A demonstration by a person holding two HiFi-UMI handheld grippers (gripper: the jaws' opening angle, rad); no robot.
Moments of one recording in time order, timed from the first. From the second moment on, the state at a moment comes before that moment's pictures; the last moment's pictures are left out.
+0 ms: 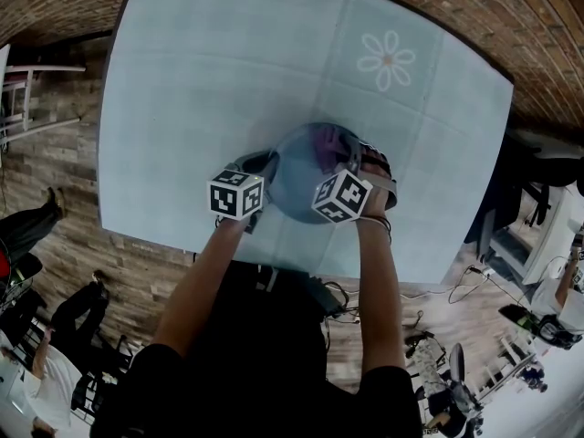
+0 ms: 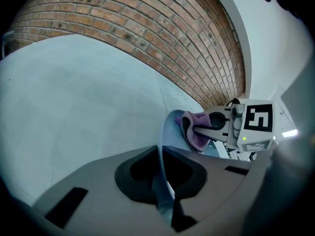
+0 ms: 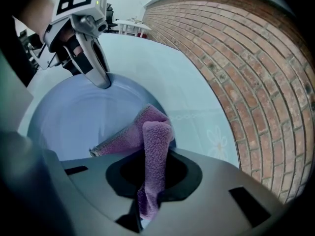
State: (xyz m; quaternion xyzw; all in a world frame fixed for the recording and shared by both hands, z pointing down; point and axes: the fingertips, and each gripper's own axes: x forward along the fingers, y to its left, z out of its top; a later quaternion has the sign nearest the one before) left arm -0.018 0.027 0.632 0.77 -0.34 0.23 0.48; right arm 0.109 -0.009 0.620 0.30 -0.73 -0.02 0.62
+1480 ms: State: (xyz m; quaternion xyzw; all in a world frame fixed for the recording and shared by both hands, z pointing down) left arm -0.016 0.027 0.633 0.77 -0.33 0.23 0.49; right arm 0.060 0.107 0.606 0.31 -0.79 0.17 0.51
